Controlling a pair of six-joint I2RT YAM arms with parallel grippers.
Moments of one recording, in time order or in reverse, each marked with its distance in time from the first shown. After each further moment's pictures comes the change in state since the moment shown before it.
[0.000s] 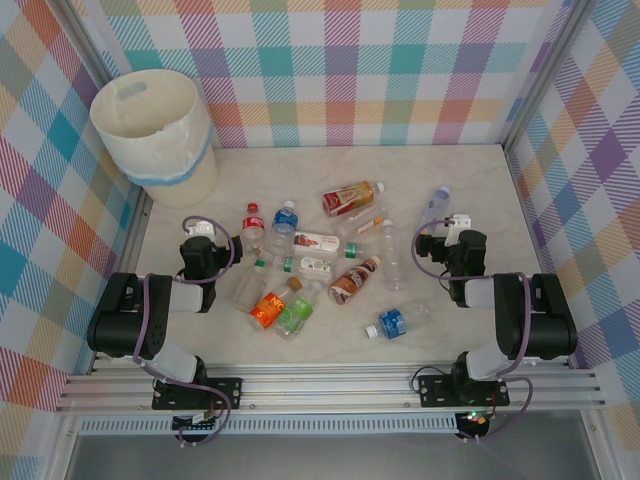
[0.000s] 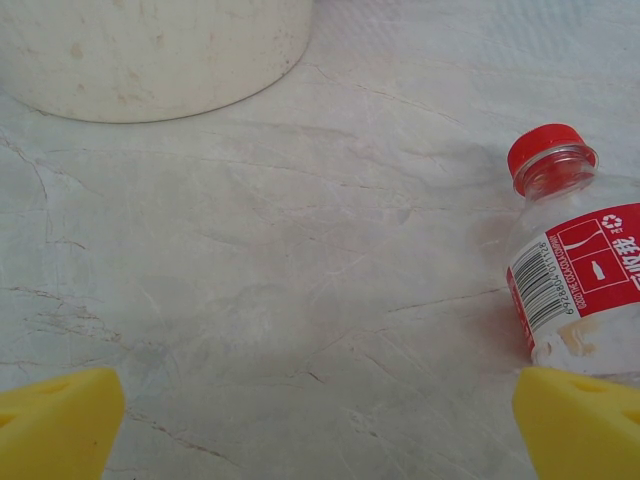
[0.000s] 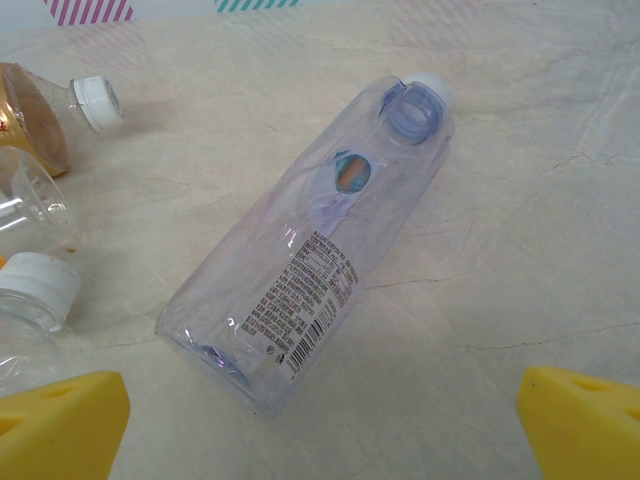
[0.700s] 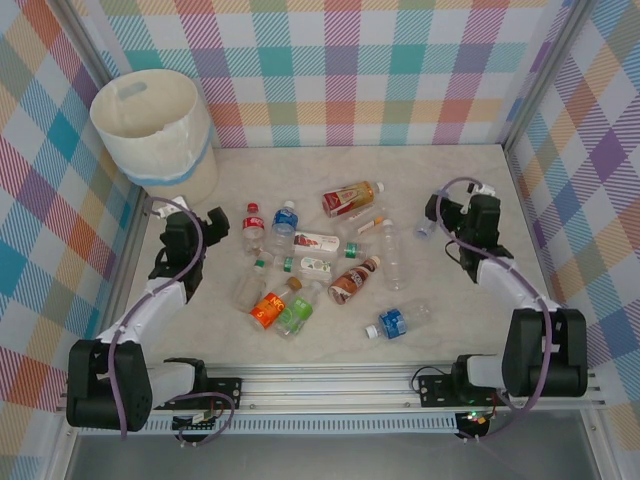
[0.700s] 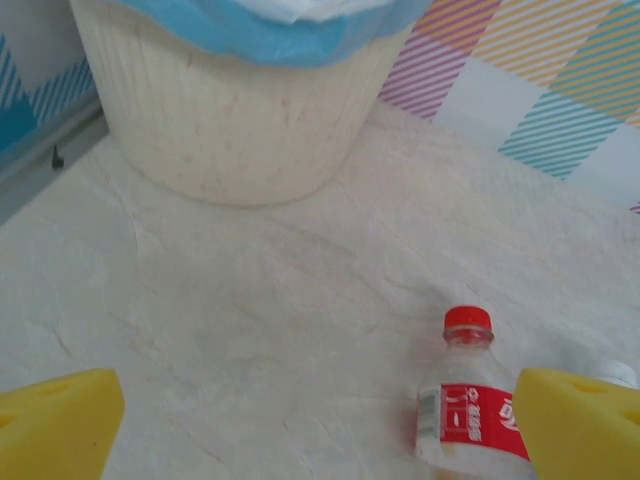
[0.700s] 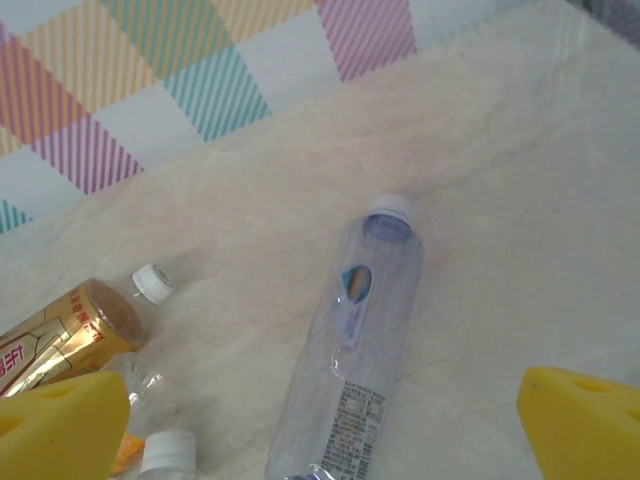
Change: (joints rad) left arm -0.005 -0.398 0.256 -0.686 -0.083 -0.319; right arm 0.001 -0.181 0.361 -0.612 0.069 0.374
